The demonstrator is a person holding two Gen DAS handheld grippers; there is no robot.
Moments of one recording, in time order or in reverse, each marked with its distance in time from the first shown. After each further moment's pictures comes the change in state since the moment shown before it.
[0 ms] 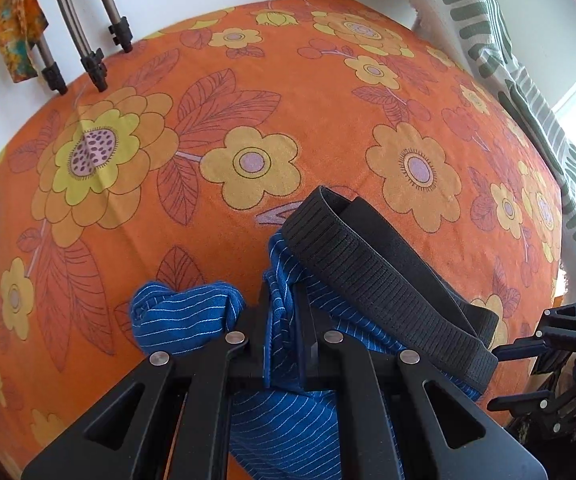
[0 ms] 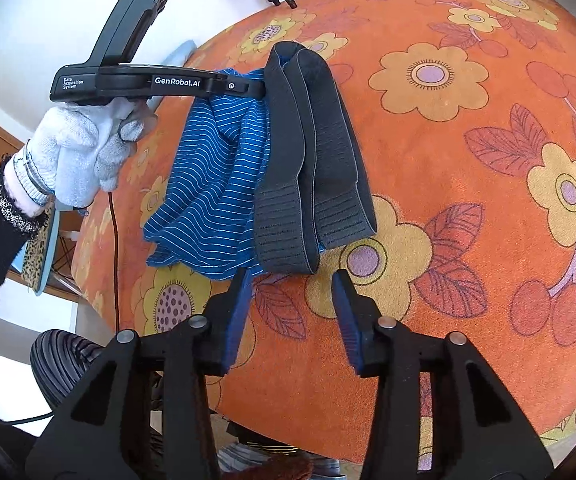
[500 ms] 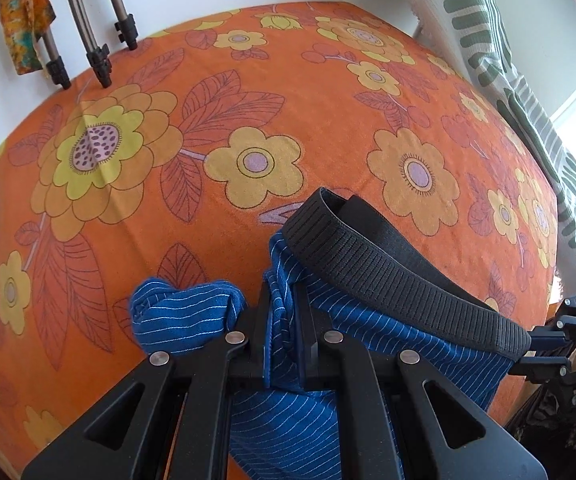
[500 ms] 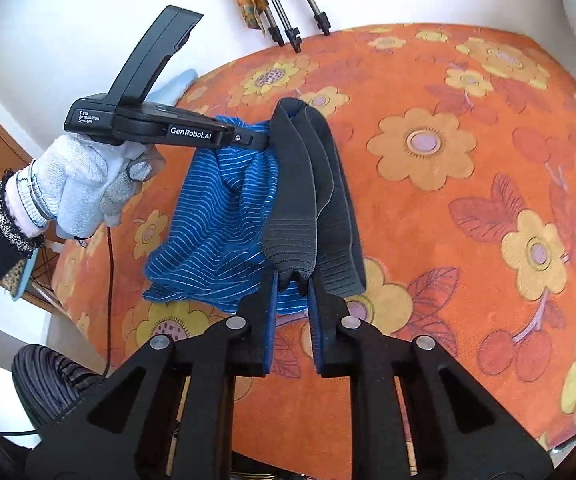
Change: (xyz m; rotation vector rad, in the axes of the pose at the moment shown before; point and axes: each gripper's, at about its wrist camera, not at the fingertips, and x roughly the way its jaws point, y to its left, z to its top) left arm -0.004 0.005 -0.005 -0.024 -0.017 -0.020; right arm -0.023 0.015 0.012 -0.076 -0.142 -0.105
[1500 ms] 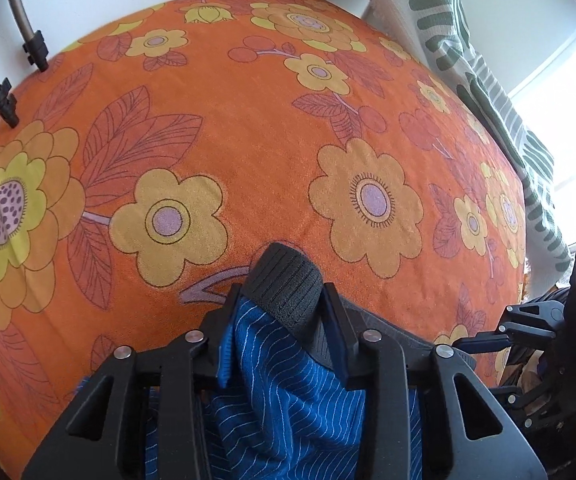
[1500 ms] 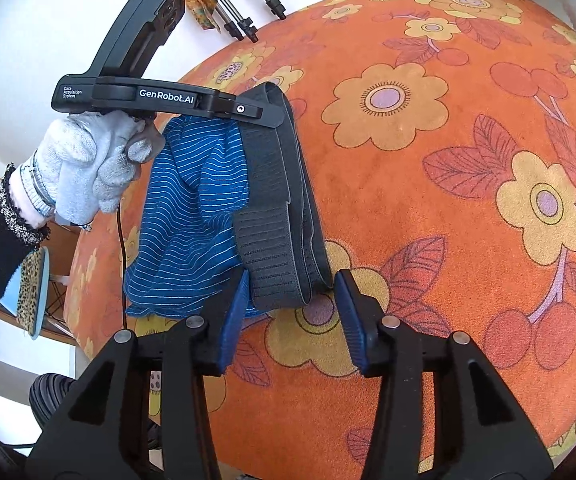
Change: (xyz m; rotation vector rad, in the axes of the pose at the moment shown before) left arm 0.033 -0.021 0.046 0.112 0.063 -0.181; right arm 0.024 -0.039 -0.010 0.184 0.031 0.051
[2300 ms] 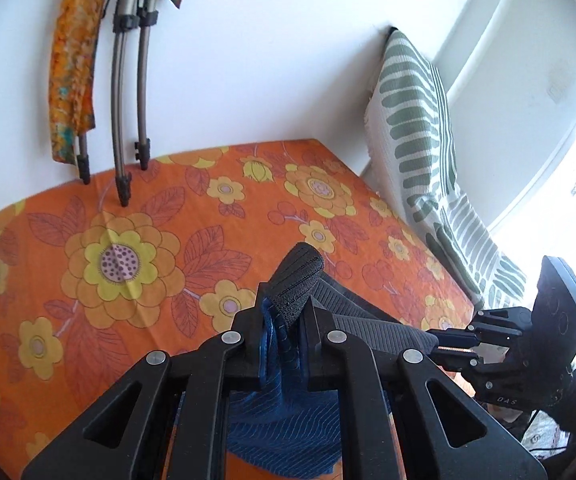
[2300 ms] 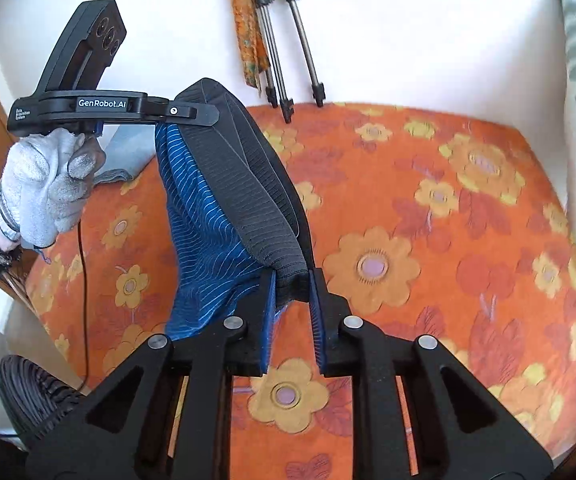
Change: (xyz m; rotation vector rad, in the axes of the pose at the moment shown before) left arm -0.173 0.017 -0.020 -0.190 -0.483 0.005; right arm -0.075 0.075 0.089 -0.410 -0.144 -0.189
